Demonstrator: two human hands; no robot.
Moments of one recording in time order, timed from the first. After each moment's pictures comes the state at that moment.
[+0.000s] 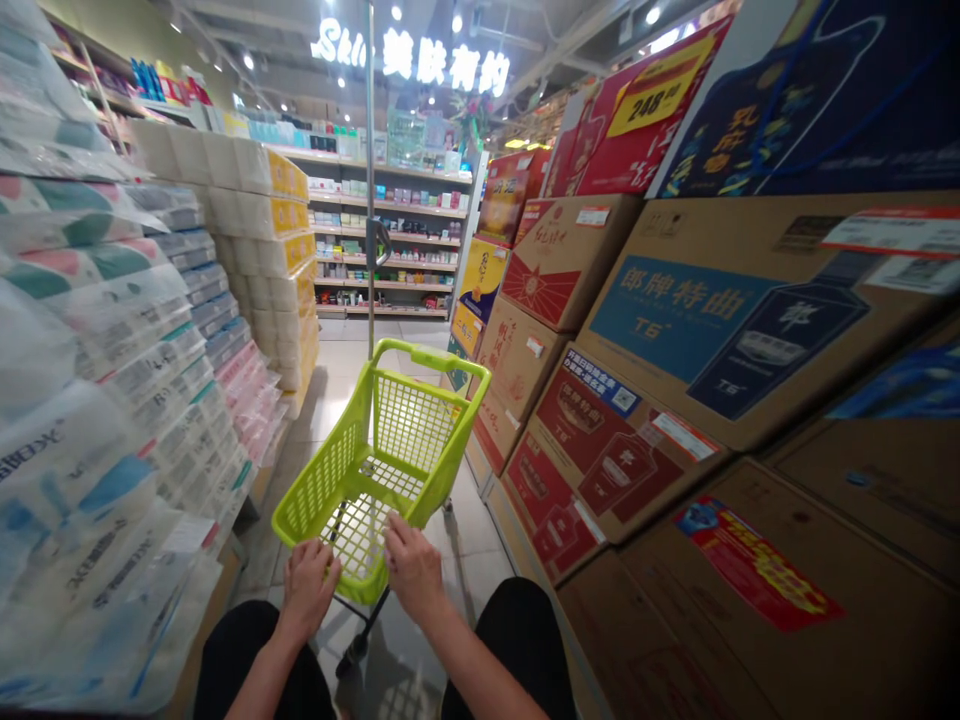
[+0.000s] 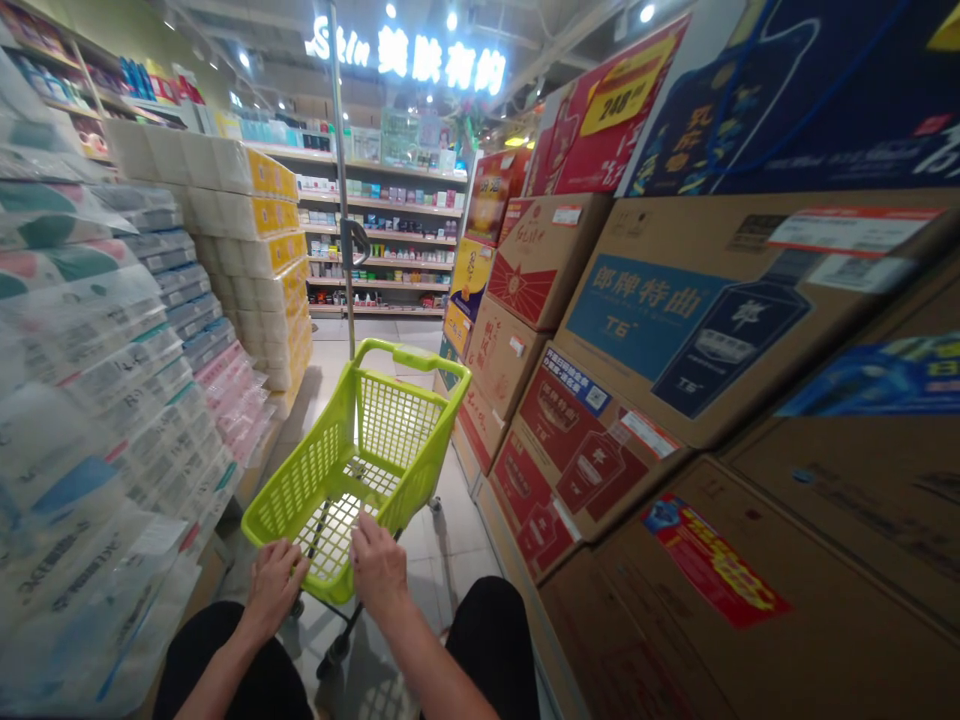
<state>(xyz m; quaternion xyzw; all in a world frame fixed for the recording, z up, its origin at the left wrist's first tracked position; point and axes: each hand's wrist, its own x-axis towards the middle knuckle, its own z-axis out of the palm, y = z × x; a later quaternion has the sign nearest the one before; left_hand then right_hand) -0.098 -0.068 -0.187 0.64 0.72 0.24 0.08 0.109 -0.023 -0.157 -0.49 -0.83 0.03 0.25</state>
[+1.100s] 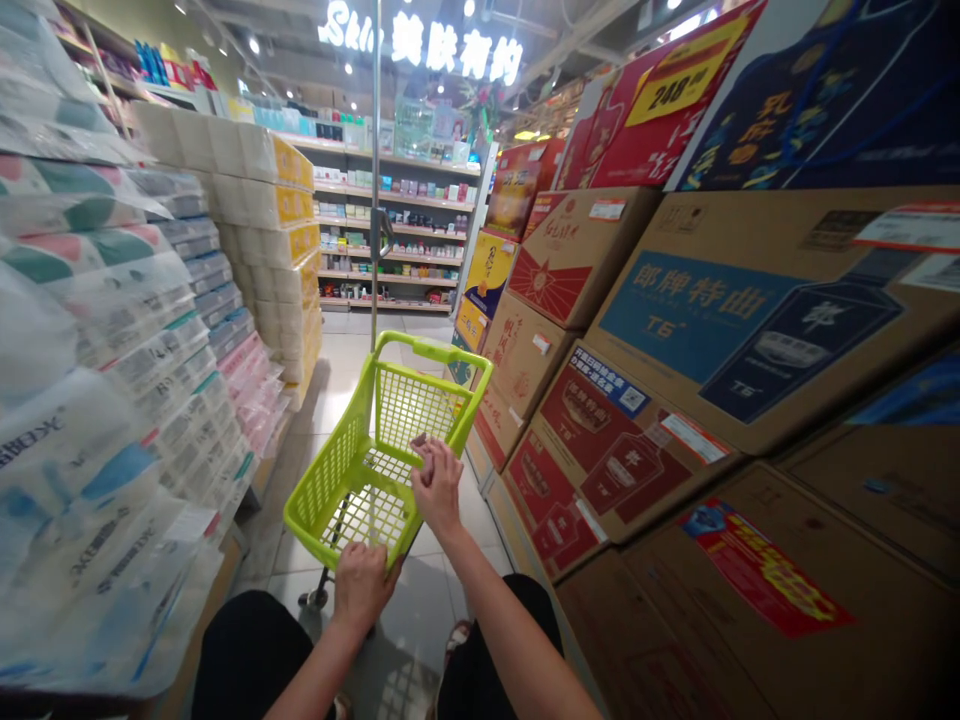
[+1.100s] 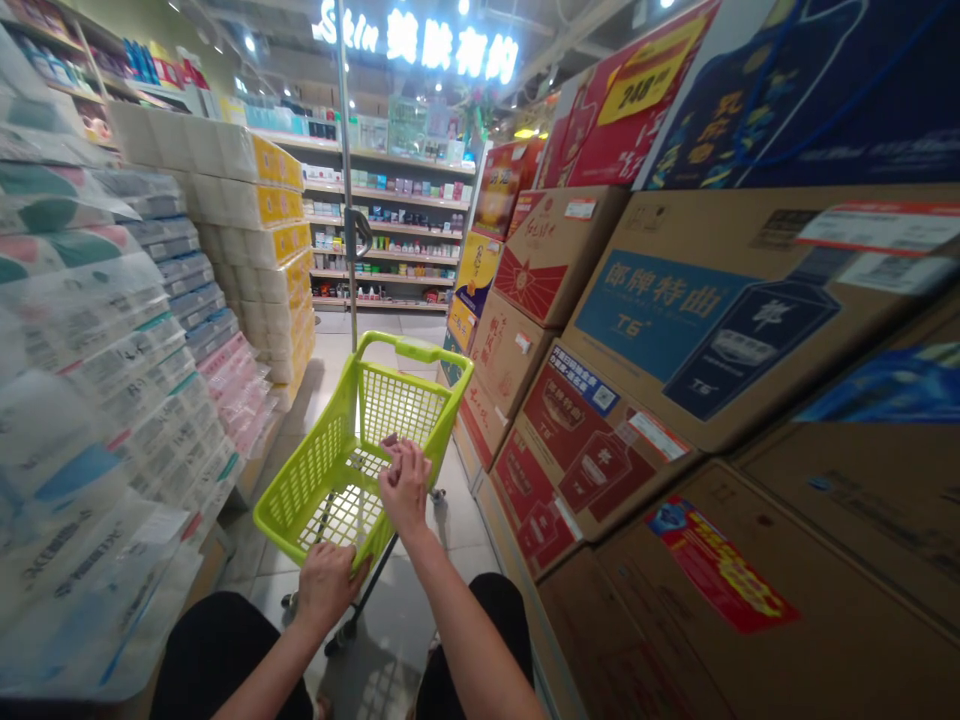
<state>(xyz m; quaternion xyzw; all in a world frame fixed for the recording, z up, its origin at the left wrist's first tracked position) -0.008 -0.060 -0.182 0.72 0.67 0.19 -0.05 0.116 0.055 -0.120 -0.54 -0.70 0.07 0.46</state>
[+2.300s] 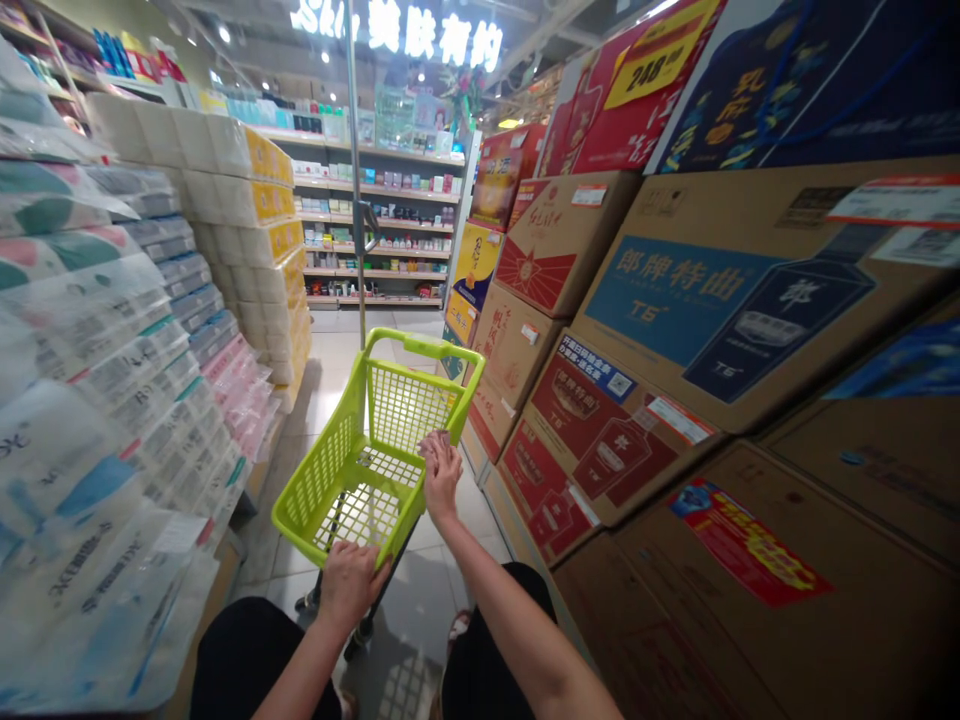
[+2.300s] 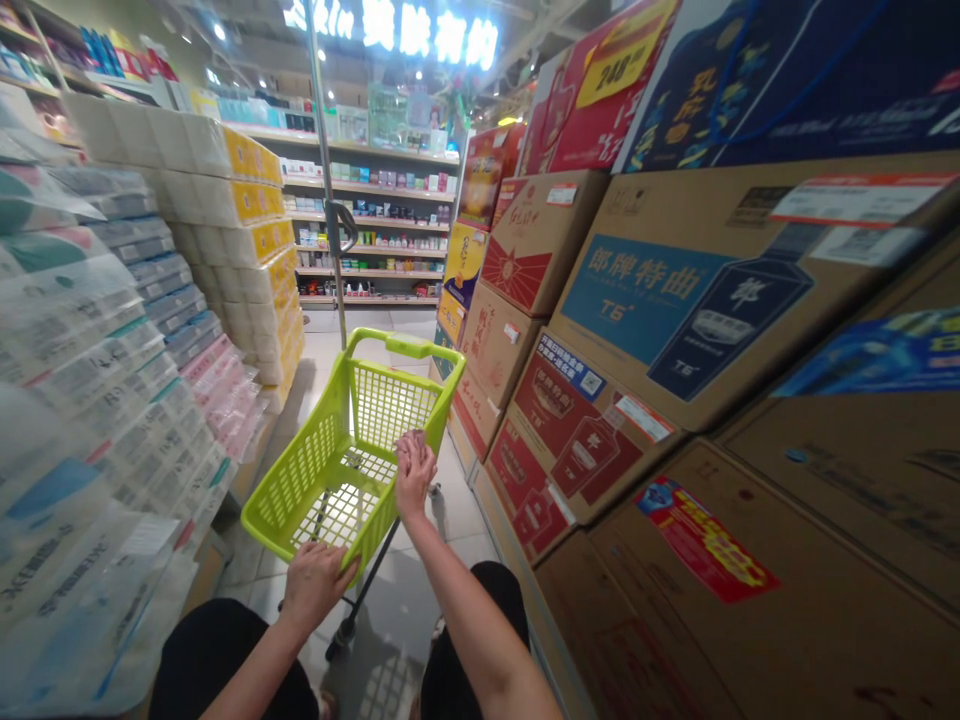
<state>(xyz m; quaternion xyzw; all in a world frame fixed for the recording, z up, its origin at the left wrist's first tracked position) -0.029 -0.061 -0.178 0.76 0.62 0.17 -0.05 0.132 0.105 -0.186 -0.59 -0.61 0.06 0.52</state>
